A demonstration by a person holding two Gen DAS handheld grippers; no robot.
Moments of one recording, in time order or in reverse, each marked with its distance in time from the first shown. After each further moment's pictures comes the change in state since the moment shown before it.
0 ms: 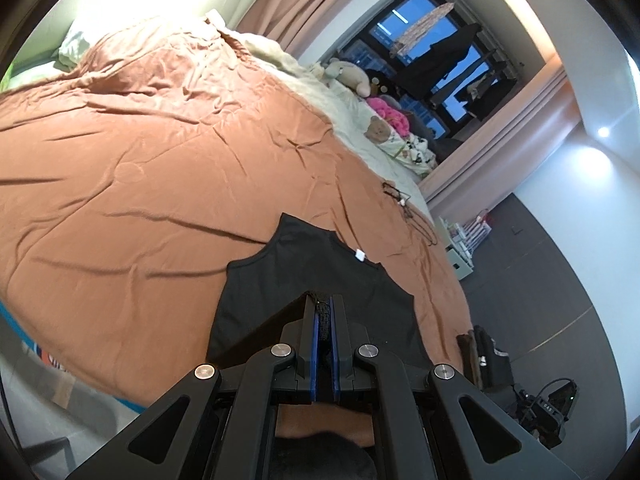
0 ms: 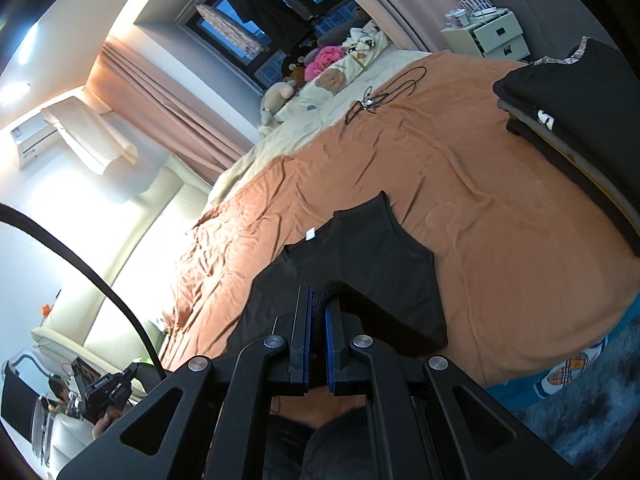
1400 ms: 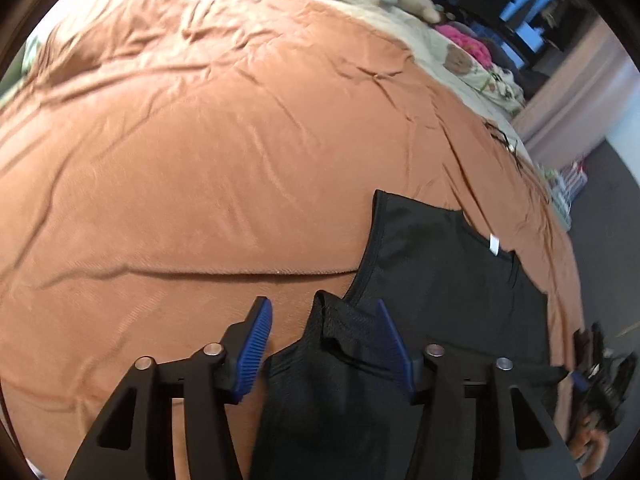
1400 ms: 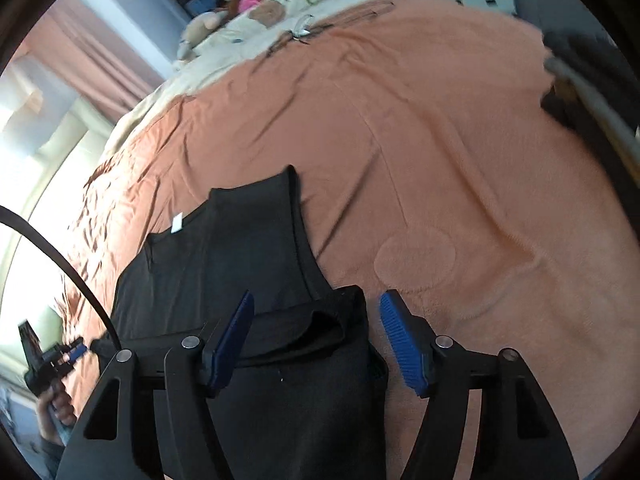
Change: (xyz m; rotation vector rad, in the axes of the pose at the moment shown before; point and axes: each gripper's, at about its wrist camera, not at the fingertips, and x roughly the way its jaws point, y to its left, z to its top) left arm 0.211 0.047 0.053 0.112 0.222 0.339; right arm 0.172 -0.001 0.079 -0.104 0.219 -0.299
